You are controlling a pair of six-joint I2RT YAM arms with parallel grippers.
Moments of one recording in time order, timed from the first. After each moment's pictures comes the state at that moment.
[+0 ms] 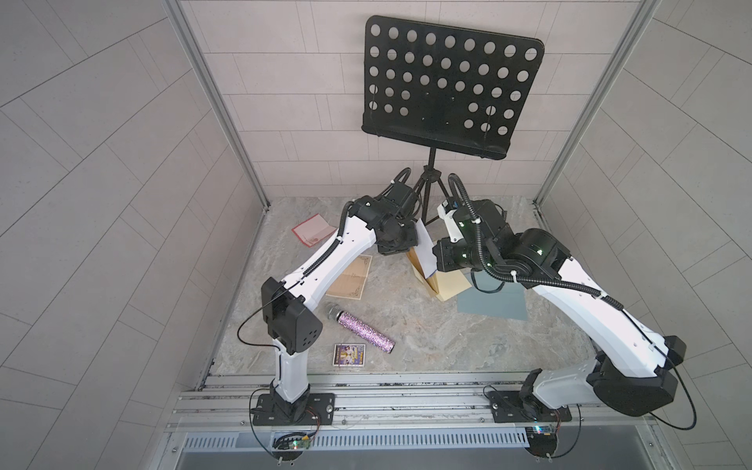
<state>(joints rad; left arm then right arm) -0.66 1.91 2.05 -1.23 0.07 -0.75 0.76 1.39 1.76 -1.12 0.12 0.50</state>
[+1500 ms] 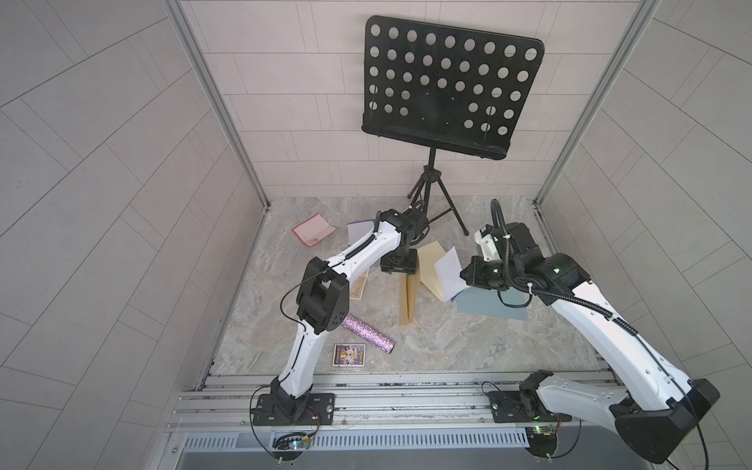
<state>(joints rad) -0.68 2.17 2.04 -1.33 -0.01 -0.57 0.46 1.15 1.26 -0.96 -0.21 0.65</state>
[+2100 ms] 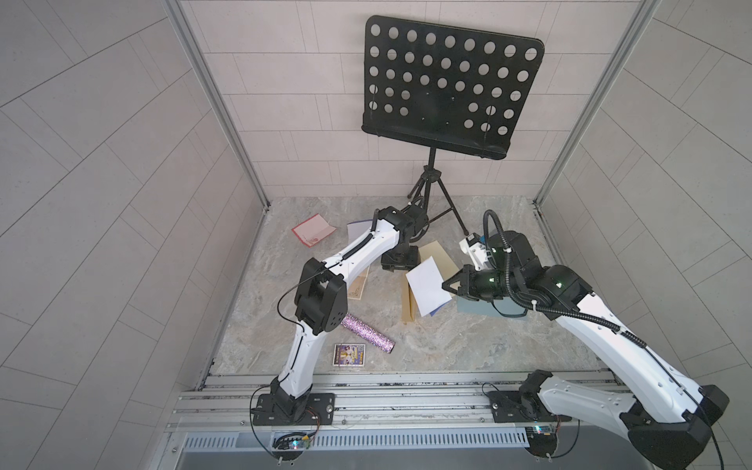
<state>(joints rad) -0.67 2.16 2.07 -1.33 0.03 -0.56 0.57 1.09 1.20 -0.88 -0.40 0.78</state>
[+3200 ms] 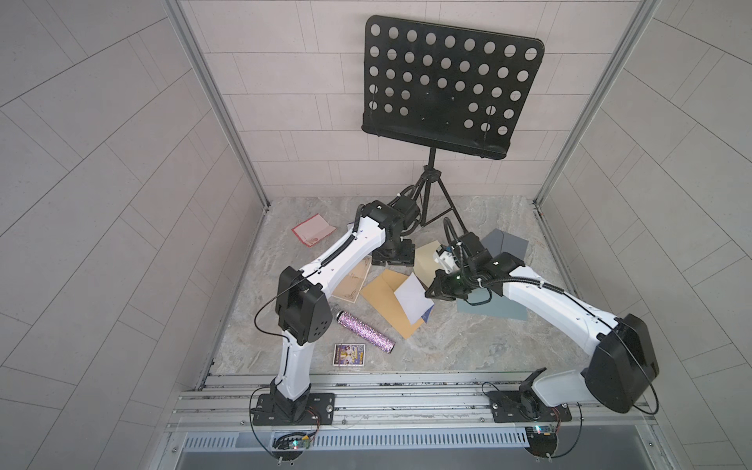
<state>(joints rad) -0.63 1.98 2.02 -1.35 0.03 -0.56 0.51 1.37 1.12 -0.75 -0.49 0.61</state>
